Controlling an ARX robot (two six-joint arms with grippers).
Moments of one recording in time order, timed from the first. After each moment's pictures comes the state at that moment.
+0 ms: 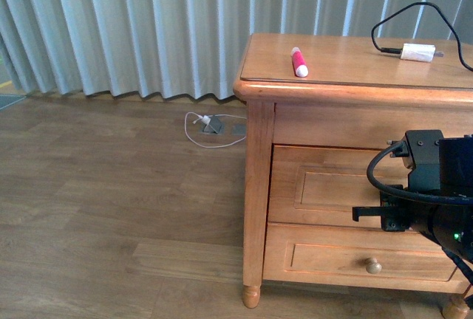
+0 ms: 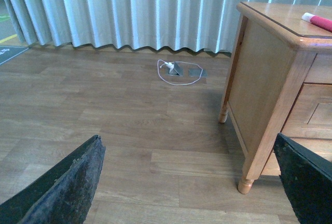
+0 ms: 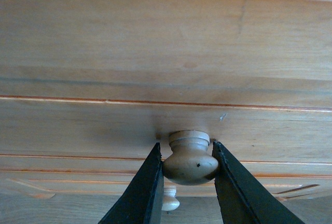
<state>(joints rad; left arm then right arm) 0.00 0.00 0.02 0.00 0.00 0.00 0.10 2.21 0.93 0.82 0.16 0.02</state>
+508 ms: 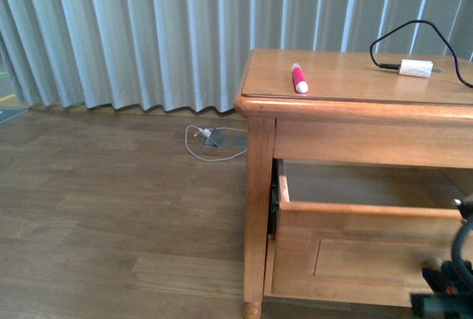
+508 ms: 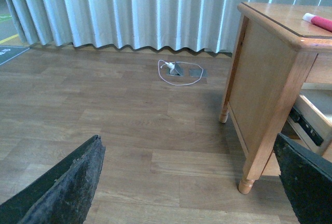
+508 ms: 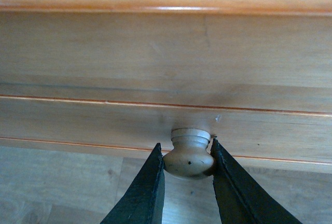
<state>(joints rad) 0.00 0.00 0.02 0.00 0.00 0.00 0.03 1.94 0.47 0.95 -0.03 0.05</state>
